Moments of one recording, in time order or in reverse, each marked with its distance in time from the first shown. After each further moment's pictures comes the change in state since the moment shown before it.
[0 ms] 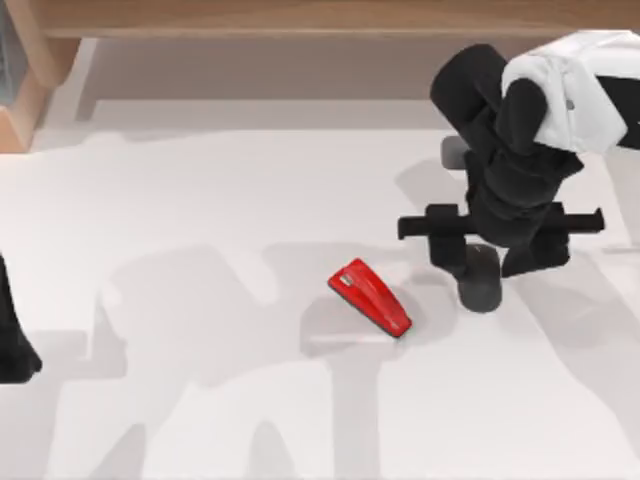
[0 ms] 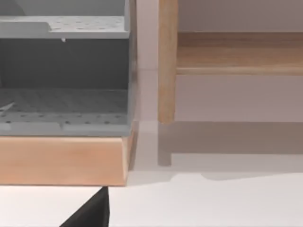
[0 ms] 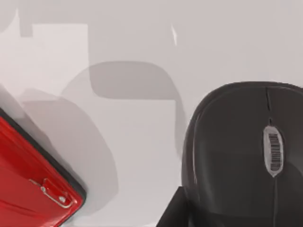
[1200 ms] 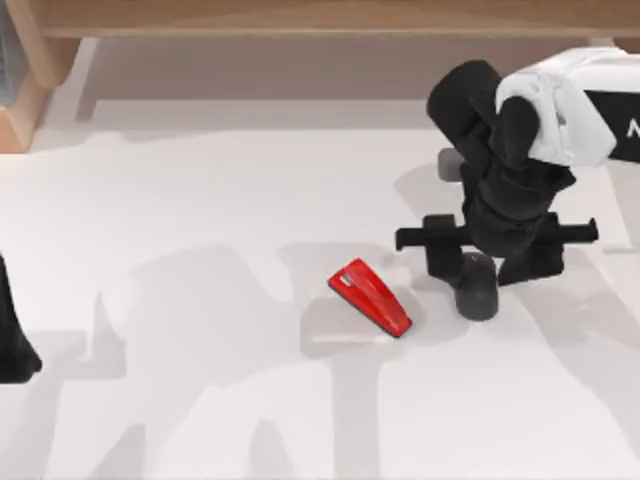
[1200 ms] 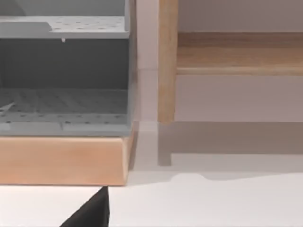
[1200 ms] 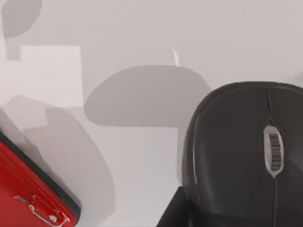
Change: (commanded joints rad) left arm 0.000 0.000 0.000 0.000 0.000 0.000; right arm 0.002 0.025 -0.035 0.049 0.002 -0.002
